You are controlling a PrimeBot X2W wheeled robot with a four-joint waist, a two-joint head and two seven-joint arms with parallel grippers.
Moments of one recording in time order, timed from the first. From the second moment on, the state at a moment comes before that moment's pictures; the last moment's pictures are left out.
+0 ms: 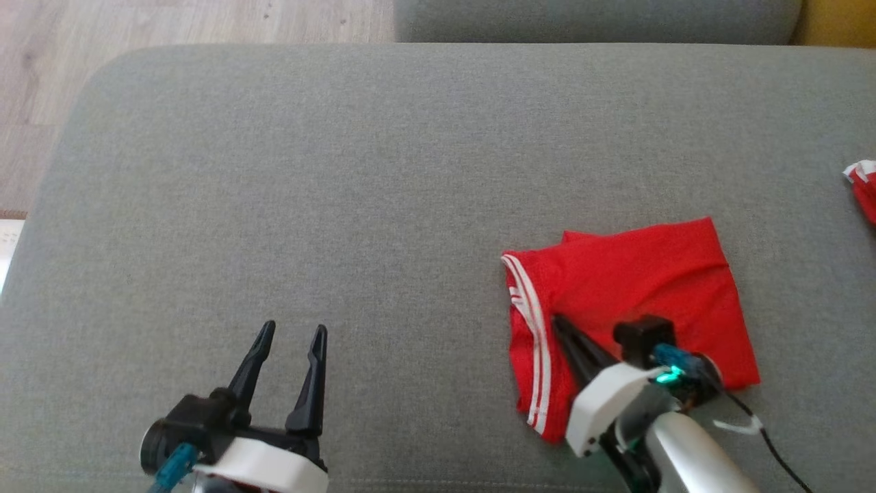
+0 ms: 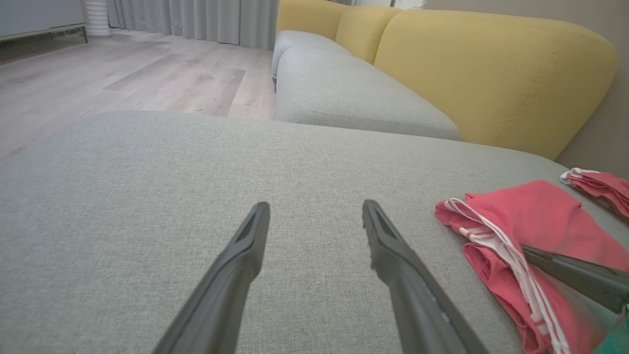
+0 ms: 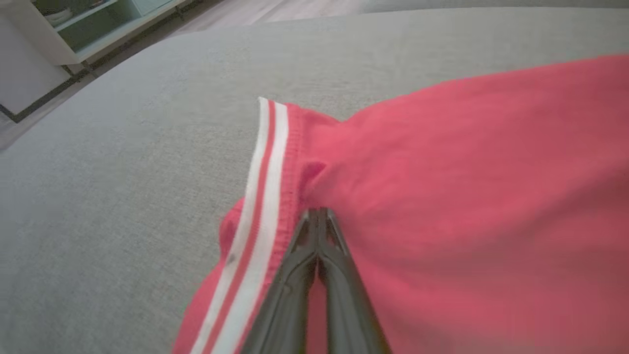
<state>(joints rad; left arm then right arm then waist) 0.11 0.06 -0.21 0.08 -0.19 -0.08 -0.25 -0.21 -0.06 0.36 0.55 0.21 0.13 -0.03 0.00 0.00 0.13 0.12</state>
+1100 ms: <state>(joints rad) 0.19 0.05 -0.08 0.12 -0.18 -0.08 -0.25 -0.01 -0.16 0.07 0.30 0.15 0.13 -0.25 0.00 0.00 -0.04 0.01</state>
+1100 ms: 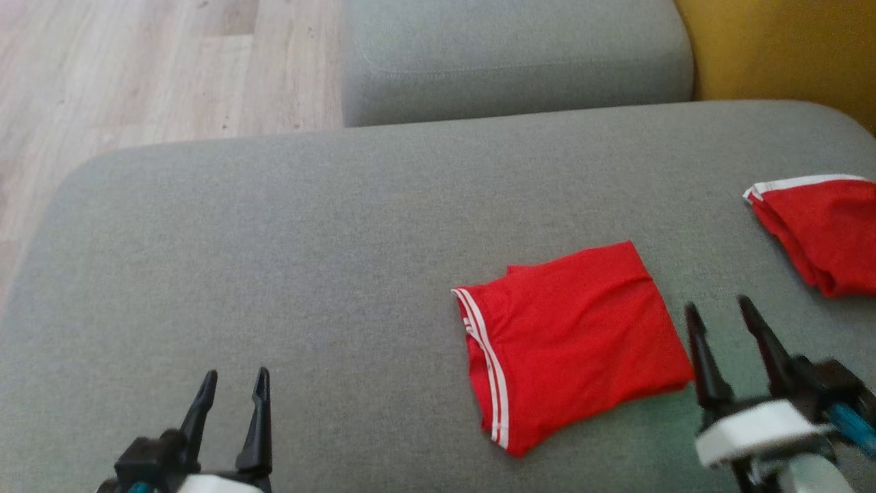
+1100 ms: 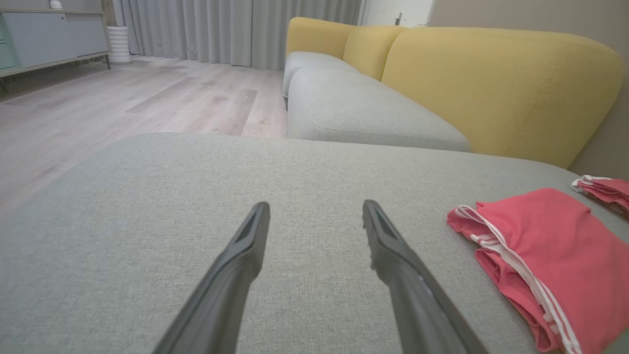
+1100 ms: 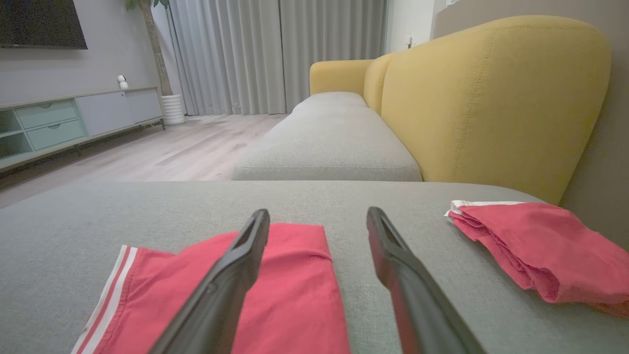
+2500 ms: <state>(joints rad) 0.14 0.05 -0.15 0.13 -0.20 -0.10 -0.25 -0.25 -0.30 0.14 0.40 0.41 0.13 0.45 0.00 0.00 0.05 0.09</state>
